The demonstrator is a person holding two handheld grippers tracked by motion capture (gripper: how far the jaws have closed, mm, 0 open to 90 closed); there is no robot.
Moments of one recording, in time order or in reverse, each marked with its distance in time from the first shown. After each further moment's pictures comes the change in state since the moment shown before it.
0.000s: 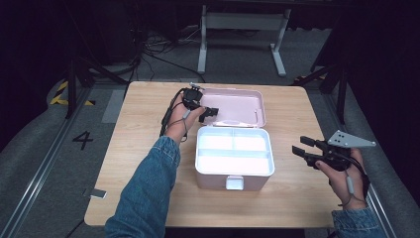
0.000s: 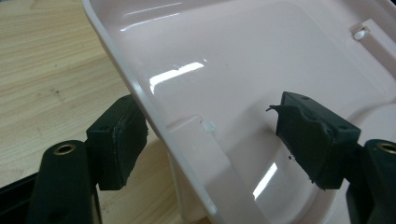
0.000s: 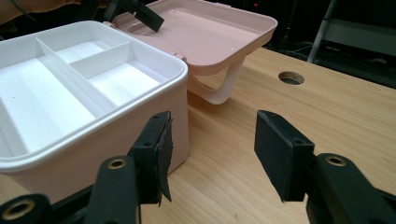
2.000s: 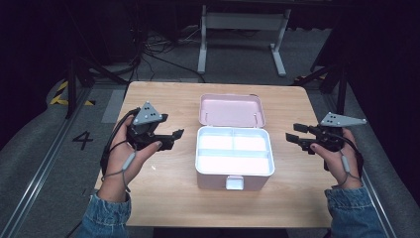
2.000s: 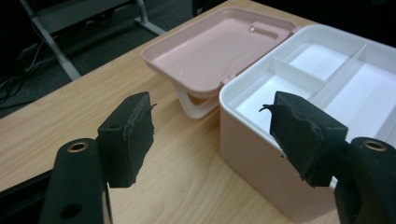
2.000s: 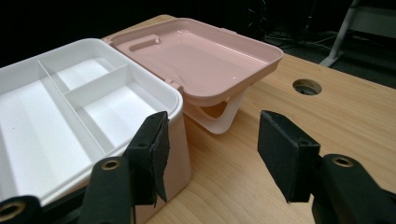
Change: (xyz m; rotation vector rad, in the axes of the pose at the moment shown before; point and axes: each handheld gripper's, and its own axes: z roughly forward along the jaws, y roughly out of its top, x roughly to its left) left arm -0.054 -0.092 -0.196 -0.189 0.115 0.321; right arm -0.021 0.033 0.026 0.048 0.076 0.027
